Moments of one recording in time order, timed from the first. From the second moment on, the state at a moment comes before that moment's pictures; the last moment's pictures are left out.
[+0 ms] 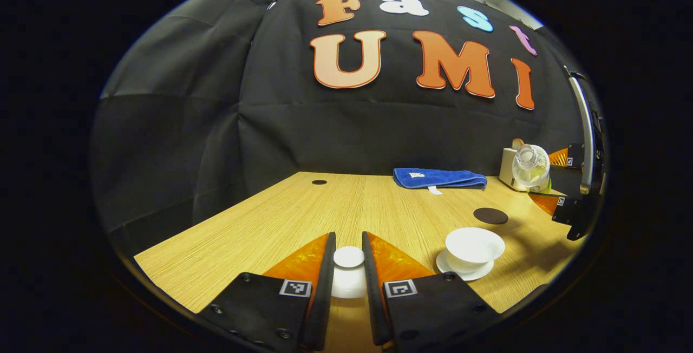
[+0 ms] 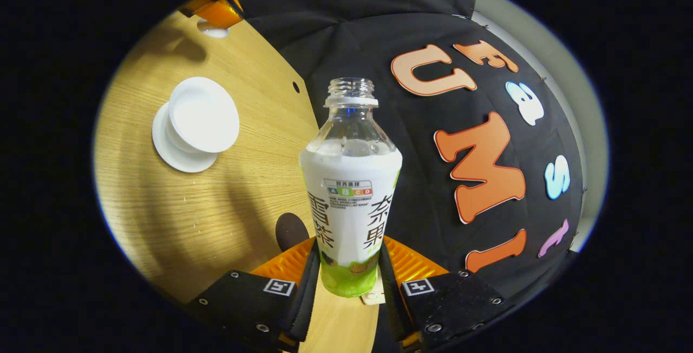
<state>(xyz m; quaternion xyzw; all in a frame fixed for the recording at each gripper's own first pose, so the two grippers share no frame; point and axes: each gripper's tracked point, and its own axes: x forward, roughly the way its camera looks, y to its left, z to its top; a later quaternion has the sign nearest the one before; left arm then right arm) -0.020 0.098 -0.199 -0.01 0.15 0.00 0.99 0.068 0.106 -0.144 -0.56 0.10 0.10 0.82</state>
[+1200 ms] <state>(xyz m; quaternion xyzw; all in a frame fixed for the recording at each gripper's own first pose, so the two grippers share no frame) -0.029 0.111 -0.198 -0.02 0.15 0.01 0.99 0.081 0.125 -0.120 -0.73 -0.02 0.09 0.68</state>
